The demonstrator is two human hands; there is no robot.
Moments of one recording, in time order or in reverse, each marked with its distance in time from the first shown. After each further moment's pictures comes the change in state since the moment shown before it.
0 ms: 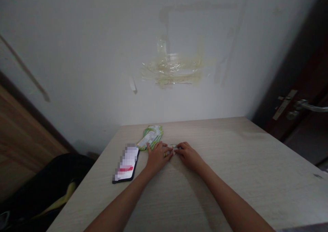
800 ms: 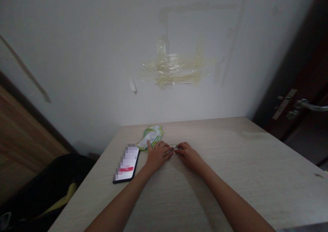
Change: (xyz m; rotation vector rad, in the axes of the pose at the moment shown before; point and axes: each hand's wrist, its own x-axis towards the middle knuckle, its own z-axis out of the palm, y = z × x) left_hand 0.007 -0.009 -0.001 0.043 0.020 0.135; right_hand 0.000 0.002 0.002 0.009 0.001 0.001
